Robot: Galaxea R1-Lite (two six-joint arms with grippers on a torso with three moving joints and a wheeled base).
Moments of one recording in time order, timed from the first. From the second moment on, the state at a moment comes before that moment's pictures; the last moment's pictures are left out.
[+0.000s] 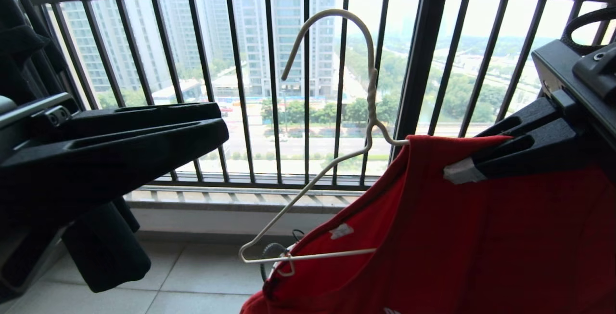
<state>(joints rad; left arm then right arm) -0.71 1.04 -0.81 -0.46 -0.42 -0.19 0.73 1.53 -1.94 1.05 0.31 -0.55</state>
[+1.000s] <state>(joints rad) -0.54 1.03 -0.96 -0.26 -0.42 -0.20 0.64 1.55 -1.94 0.89 0.31 -0.40</state>
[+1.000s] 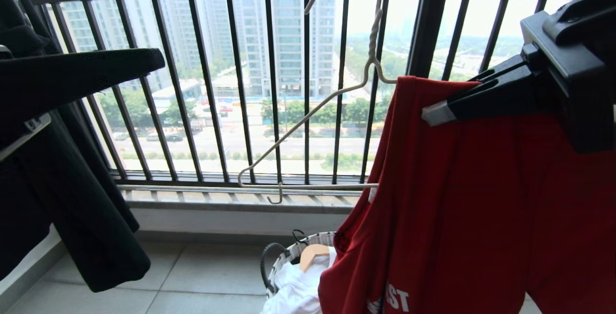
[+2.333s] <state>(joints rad) -0.62 1.43 -0.73 -0.37 -0.37 -0.62 0.56 1.55 -1.93 0.74 0.24 -0.49</state>
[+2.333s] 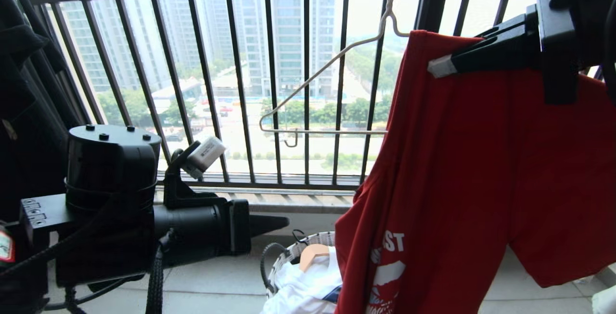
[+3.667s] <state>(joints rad) -0.57 1.56 -0.69 -0.61 -0.44 -0.74 0.71 1.53 -1.94 0.65 0.27 -0.35</state>
